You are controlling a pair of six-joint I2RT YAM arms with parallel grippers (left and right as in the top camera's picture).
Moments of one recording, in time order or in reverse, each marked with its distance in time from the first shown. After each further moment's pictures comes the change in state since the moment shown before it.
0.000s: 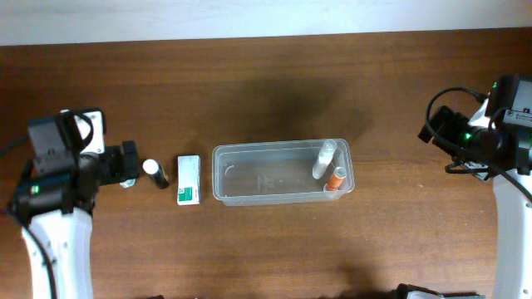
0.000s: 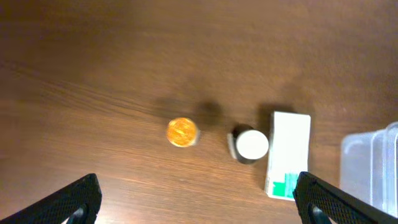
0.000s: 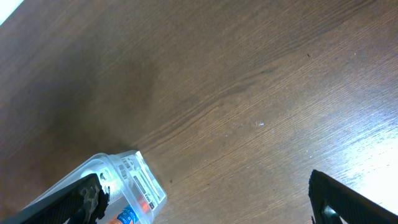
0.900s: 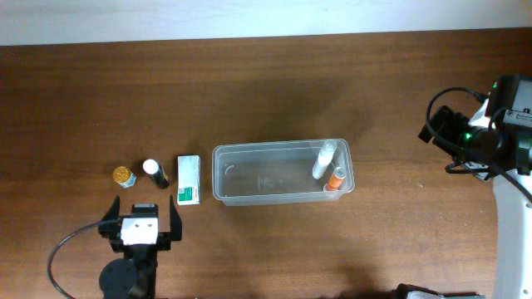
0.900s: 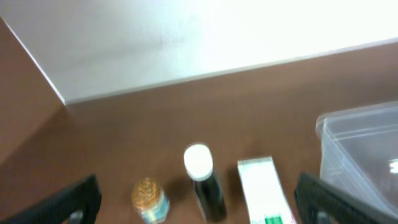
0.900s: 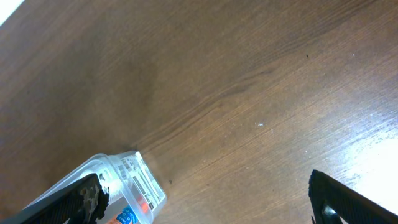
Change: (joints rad) left arm -0.238 -1.218 -1.031 0.630 -0.075 0.090; right arm 0.000 -0.001 0.000 0.000 0.003 0.000
